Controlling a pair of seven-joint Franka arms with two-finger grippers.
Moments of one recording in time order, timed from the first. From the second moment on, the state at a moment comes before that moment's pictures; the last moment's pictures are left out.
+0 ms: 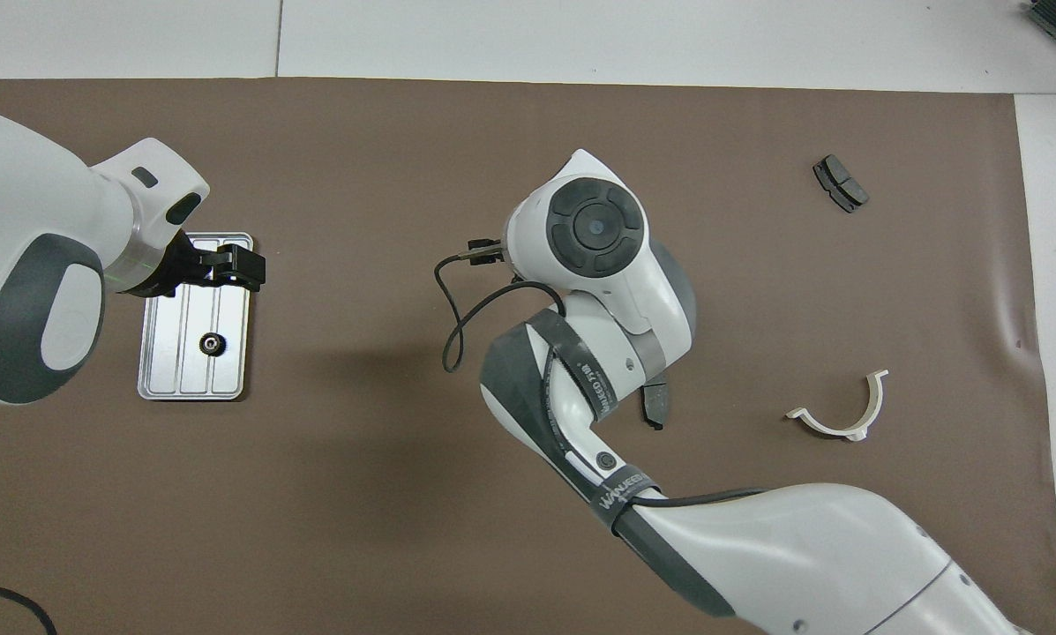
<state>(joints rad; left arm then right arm) -0.12 0.08 -0.06 -1.82 0.00 1.90 -0.18 0.50 0.56 0.11 -1.43 -0.06 2.27 0.46</state>
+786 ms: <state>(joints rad) -0.13 0.08 -0.06 -1.86 0.00 1.99 -0.25 0.68 0.72 0.11 -1.32 -0.06 2.40 0.53</state>
